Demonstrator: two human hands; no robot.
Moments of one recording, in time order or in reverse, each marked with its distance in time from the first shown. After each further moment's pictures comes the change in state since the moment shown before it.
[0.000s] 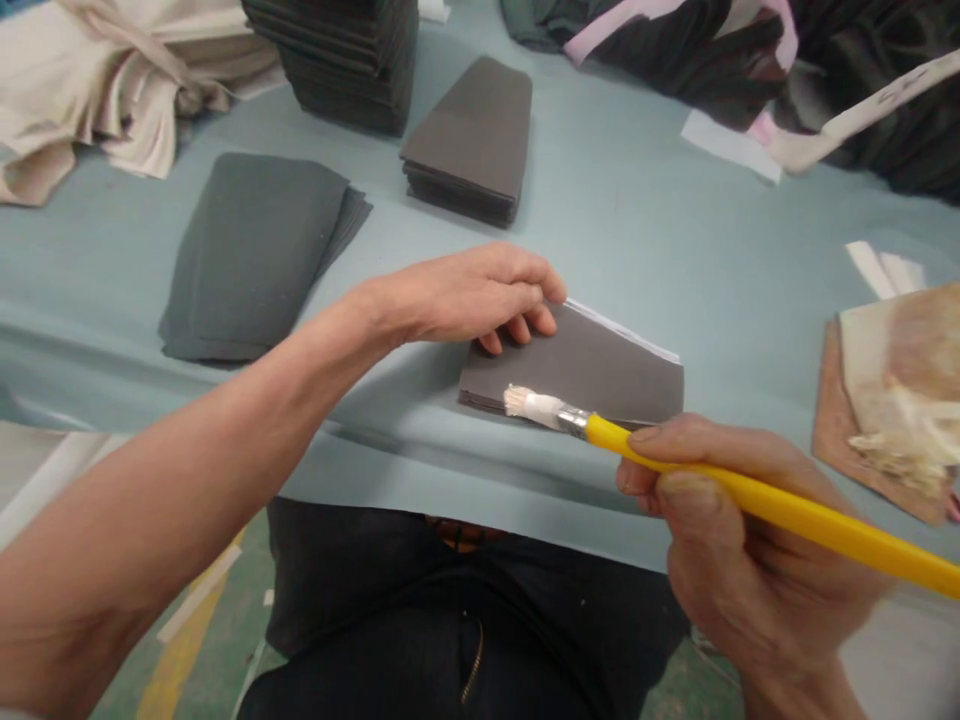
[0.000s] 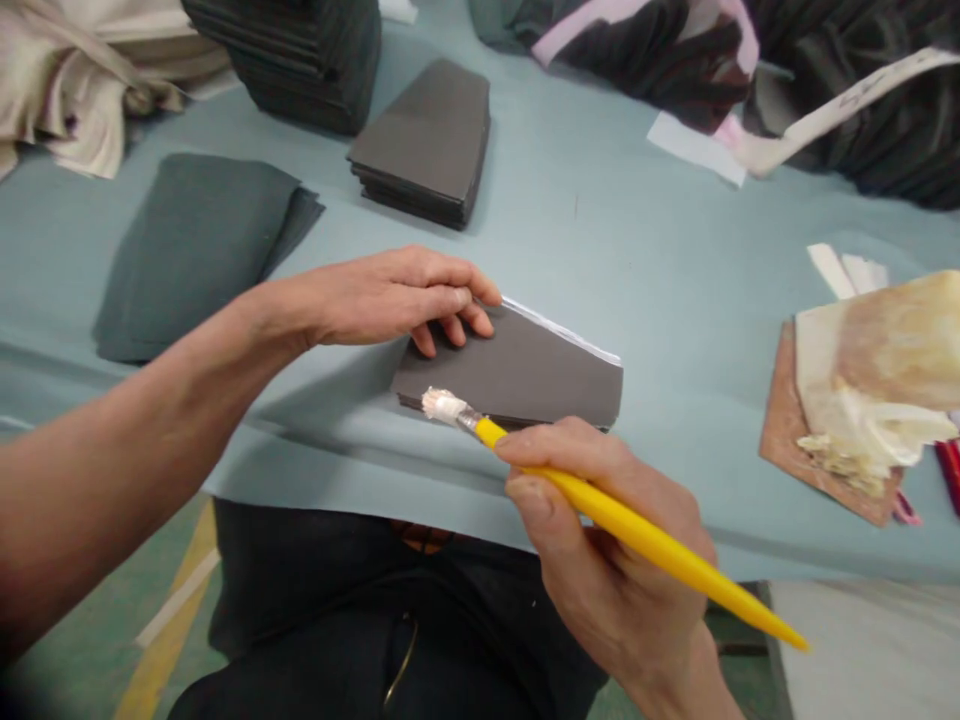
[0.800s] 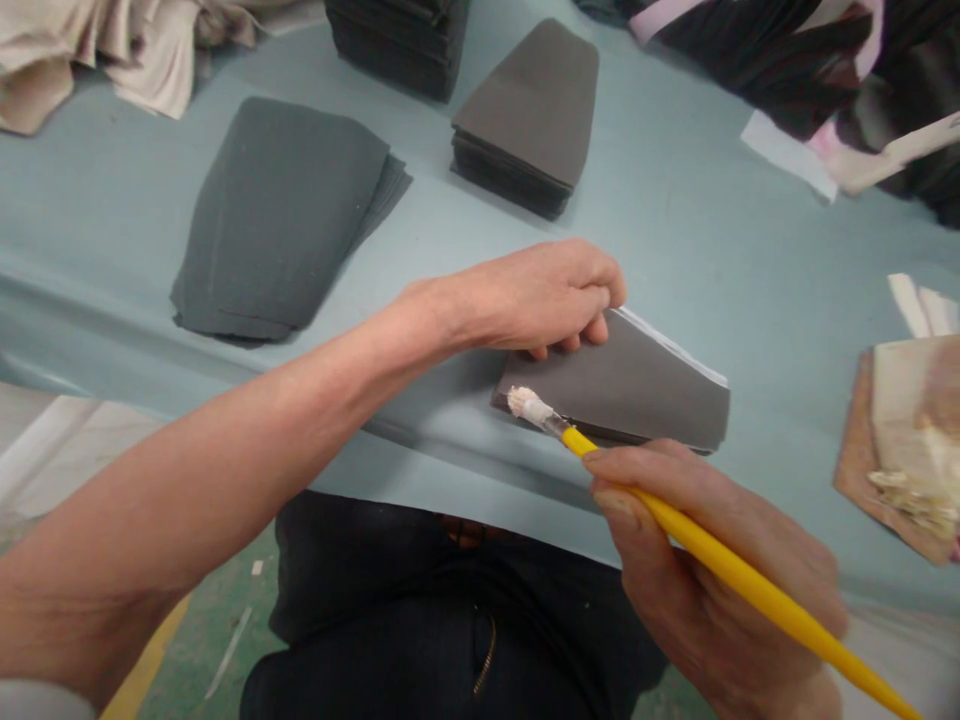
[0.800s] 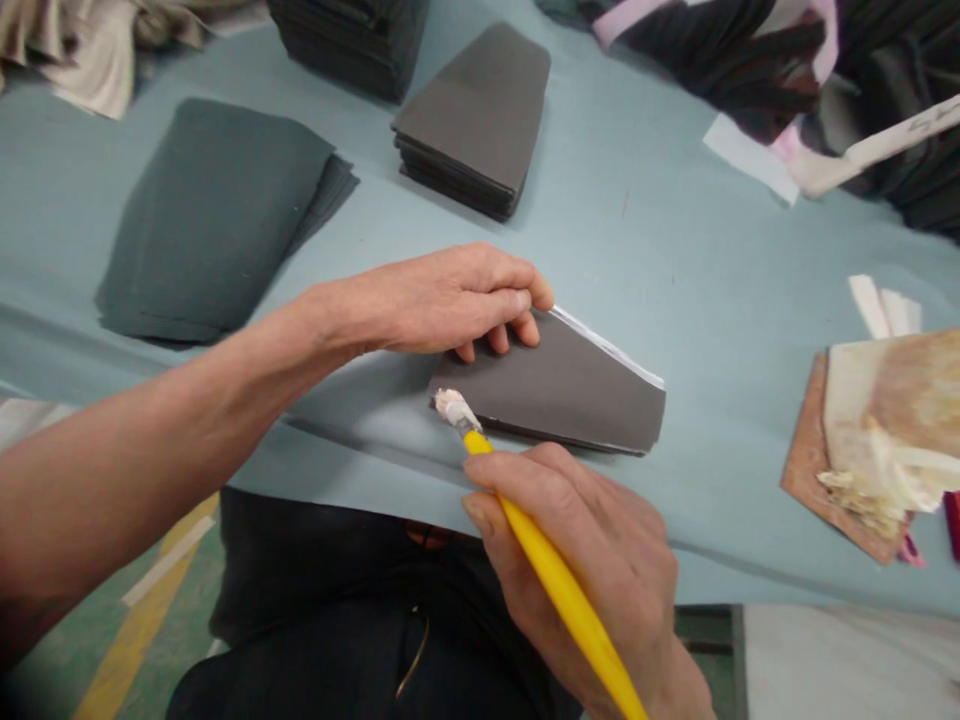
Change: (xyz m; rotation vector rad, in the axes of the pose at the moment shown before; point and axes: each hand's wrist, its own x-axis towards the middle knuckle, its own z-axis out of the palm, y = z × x) left_hand -0.002 0.010 0.005 -0.055 0.005 -0.069; right_hand 0.021 -0.025 0.024 -0.278 -0.129 -0.456
